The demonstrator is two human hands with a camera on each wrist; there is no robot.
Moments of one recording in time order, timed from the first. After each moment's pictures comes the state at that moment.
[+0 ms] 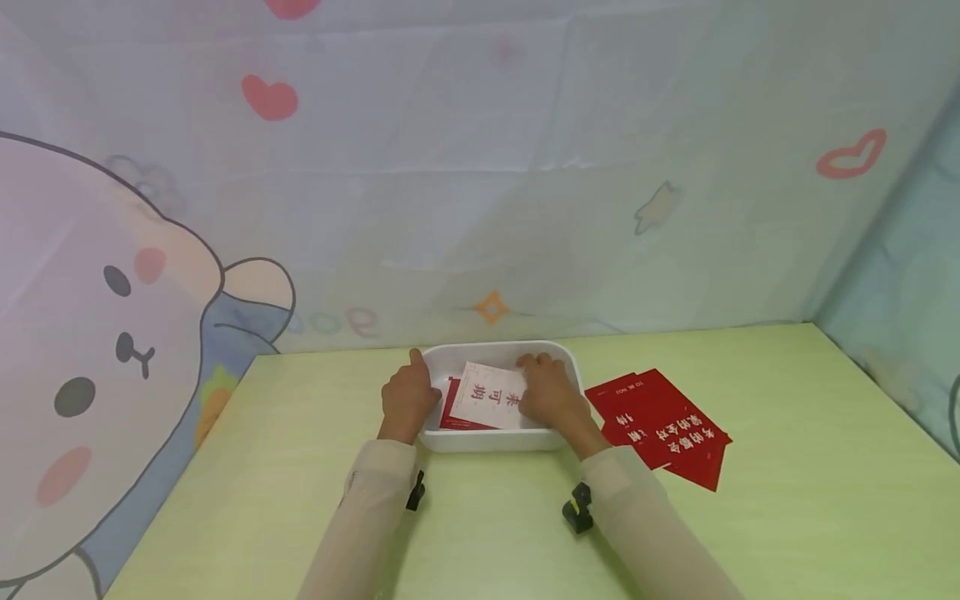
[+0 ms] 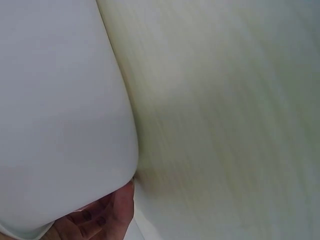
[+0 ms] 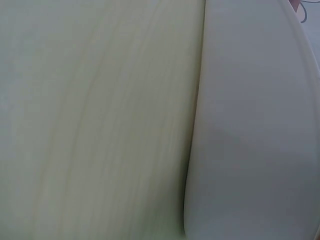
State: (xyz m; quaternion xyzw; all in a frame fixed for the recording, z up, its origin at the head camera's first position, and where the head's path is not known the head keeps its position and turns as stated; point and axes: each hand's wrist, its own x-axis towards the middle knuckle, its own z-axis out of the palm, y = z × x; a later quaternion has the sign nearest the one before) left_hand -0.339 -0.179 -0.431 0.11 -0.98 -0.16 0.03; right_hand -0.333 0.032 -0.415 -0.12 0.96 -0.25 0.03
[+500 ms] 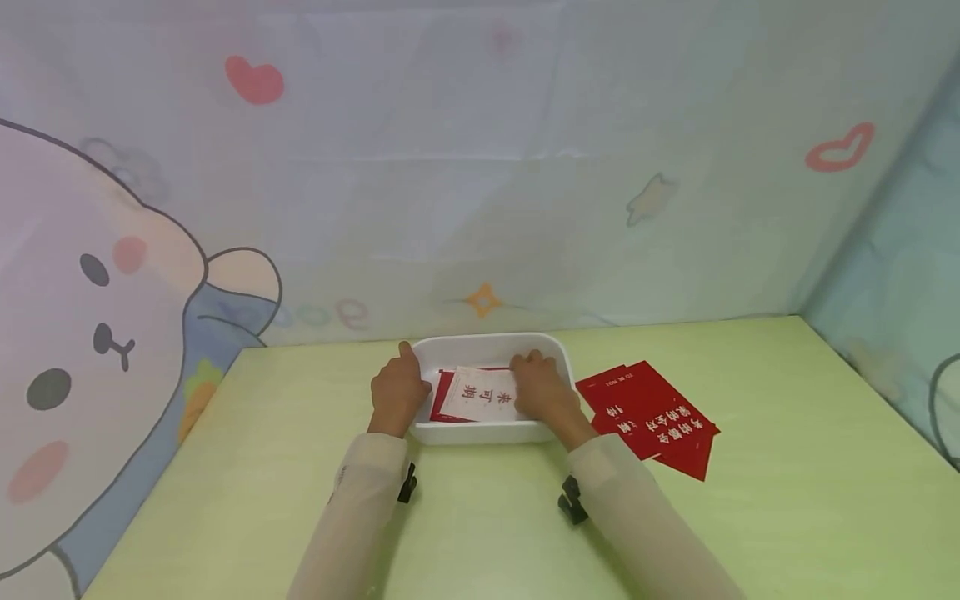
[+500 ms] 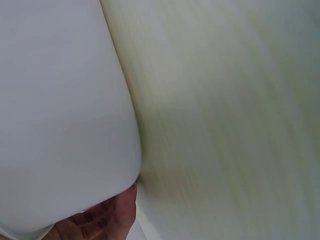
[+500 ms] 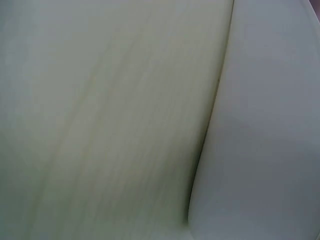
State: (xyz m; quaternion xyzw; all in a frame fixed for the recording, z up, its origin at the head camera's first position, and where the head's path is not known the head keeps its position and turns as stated) left_hand -0.338 -0.180 -0.417 0.10 -0.98 -0.15 0.05; right_hand -0.329 0.031 -0.402 -0.14 0.97 -0.19 0.03
